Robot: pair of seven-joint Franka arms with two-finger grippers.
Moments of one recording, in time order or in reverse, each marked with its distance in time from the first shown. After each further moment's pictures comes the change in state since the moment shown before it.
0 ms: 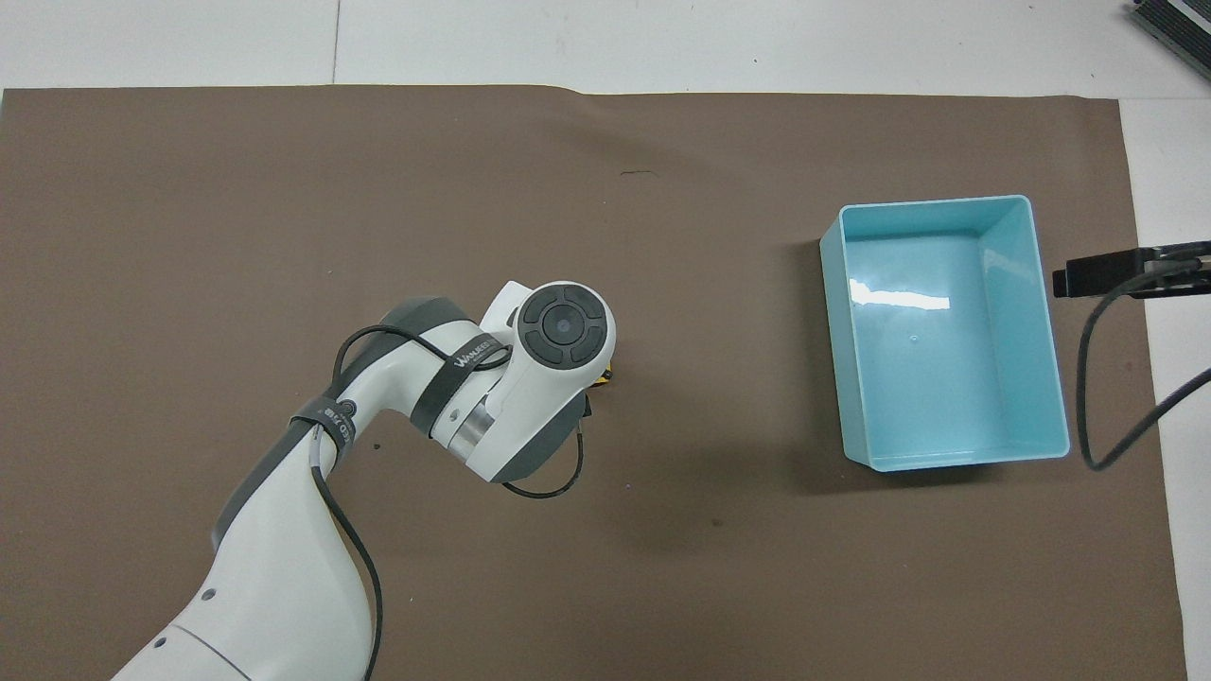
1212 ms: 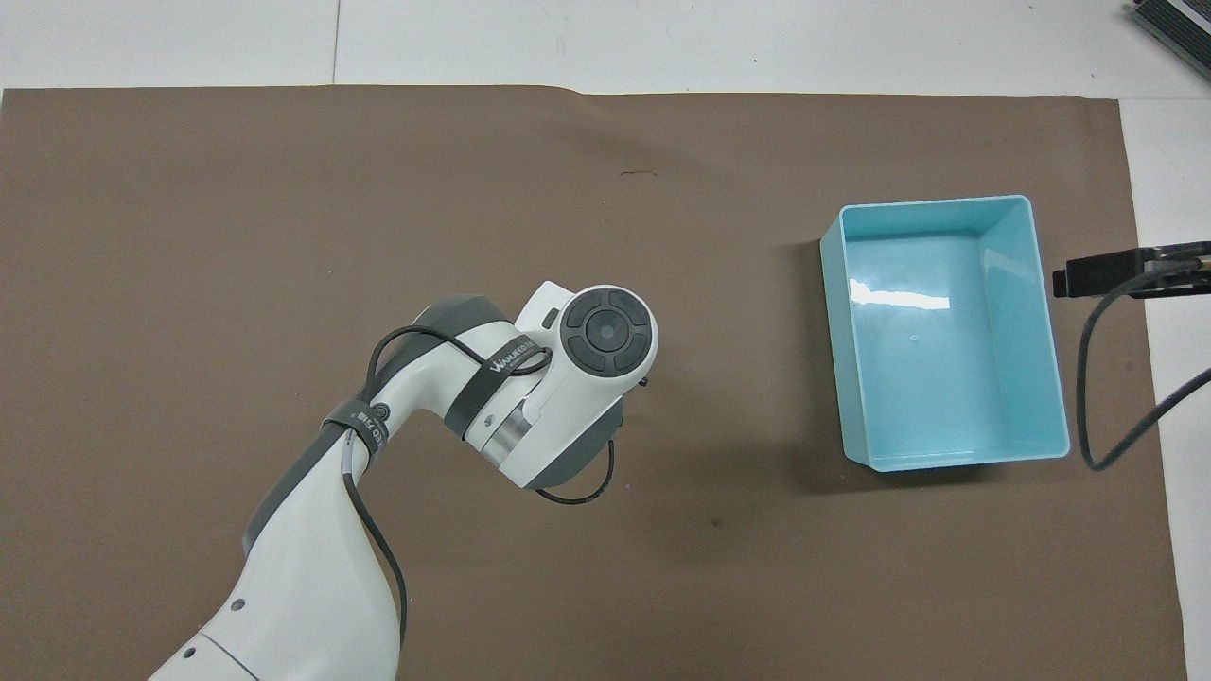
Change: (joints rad) left arm -0.045 0.034 0.002 0.064 -0.002 -0.036 -0.005; right arm 0.000 0.000 0.000 0.000 0.000 0.000 0.000
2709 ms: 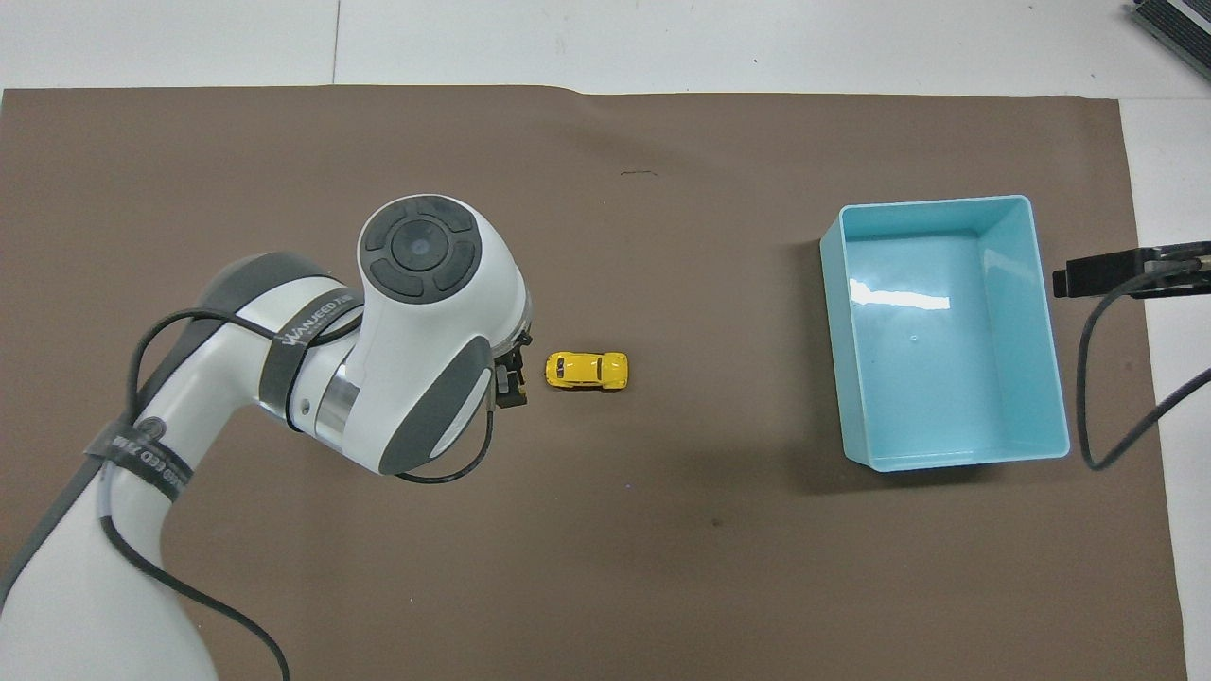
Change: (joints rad) left arm 0.101 -0.165 -0.016 0.008 -0.095 -0.131 0.161; right arm 0.000 0.000 0.000 0.000 0.000 0.000 0.000
